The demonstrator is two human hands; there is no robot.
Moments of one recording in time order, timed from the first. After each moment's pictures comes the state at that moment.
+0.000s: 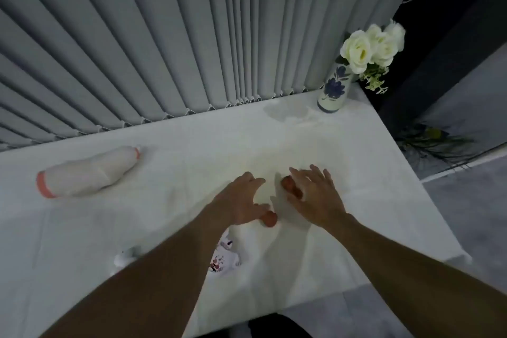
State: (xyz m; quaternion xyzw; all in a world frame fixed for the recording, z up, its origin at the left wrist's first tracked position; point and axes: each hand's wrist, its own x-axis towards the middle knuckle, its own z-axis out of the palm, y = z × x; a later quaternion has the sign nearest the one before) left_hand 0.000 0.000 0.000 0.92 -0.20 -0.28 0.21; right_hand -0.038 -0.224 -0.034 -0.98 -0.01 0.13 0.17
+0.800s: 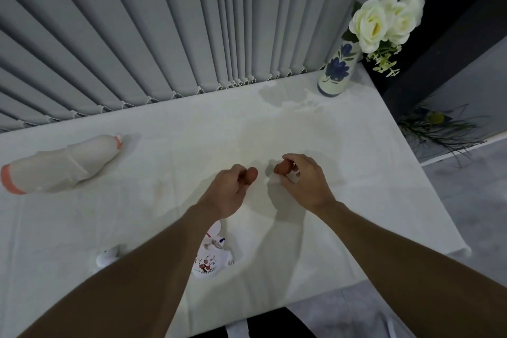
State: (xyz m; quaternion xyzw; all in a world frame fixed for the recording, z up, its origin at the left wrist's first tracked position) left_hand 0.014 0.012 -0.045 0.91 -0.11 -0.22 0.34; right_hand -0.013 -0.212 -0.044 -0.91 0.06 0.07 0.39
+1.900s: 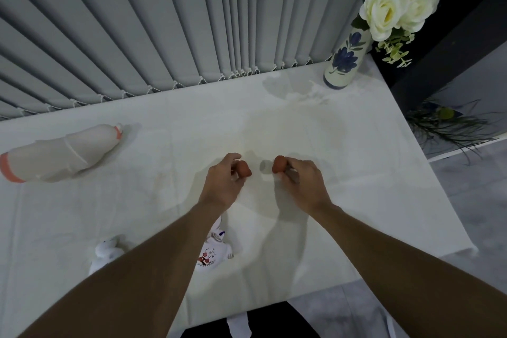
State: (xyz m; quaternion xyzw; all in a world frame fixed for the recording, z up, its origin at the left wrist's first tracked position) left_hand 0.006 0.009 -0.055 0.89 0.01 -0.12 0.44; right_hand -0.023 -0.205 -0.058 -0.89 0.01 0.05 0.45
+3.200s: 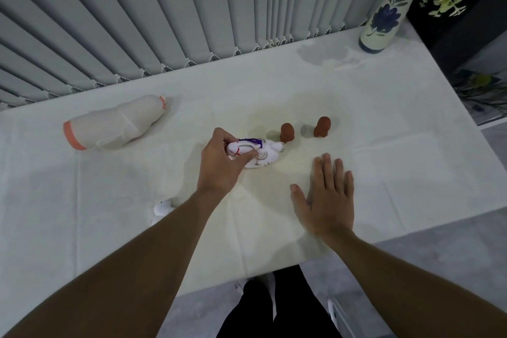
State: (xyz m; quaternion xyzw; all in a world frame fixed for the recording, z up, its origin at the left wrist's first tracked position) left_hand -0.036 0.110 -0.033 0.86 0.06 -0.04 0.50; right_hand -0.145 -0.116 -0.117 -0.99 0.12 0.04 0.11
